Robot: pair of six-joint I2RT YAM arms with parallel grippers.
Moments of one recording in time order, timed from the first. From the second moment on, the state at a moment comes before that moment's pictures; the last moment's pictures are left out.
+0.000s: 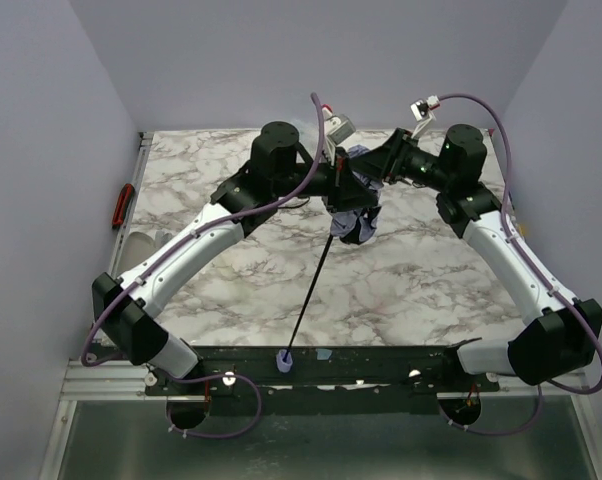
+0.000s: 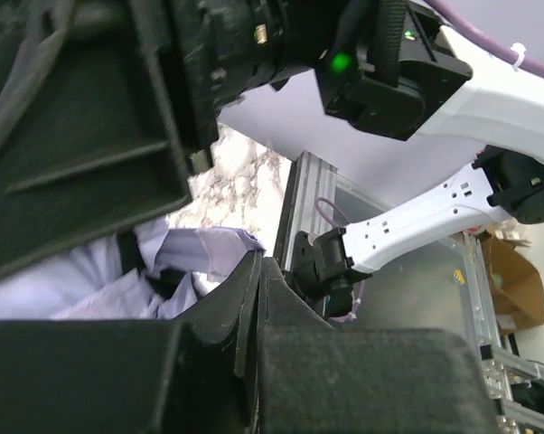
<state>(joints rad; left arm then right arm) -0.71 1.50 1.53 -0.15 0.73 -0.47 0.29 1.34 1.23 0.06 -0.68 0.67</state>
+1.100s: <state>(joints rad) -0.62 1.36 1.37 -0.48 0.56 0.05 0.21 1.38 1.29 0.07 -0.56 0.85</state>
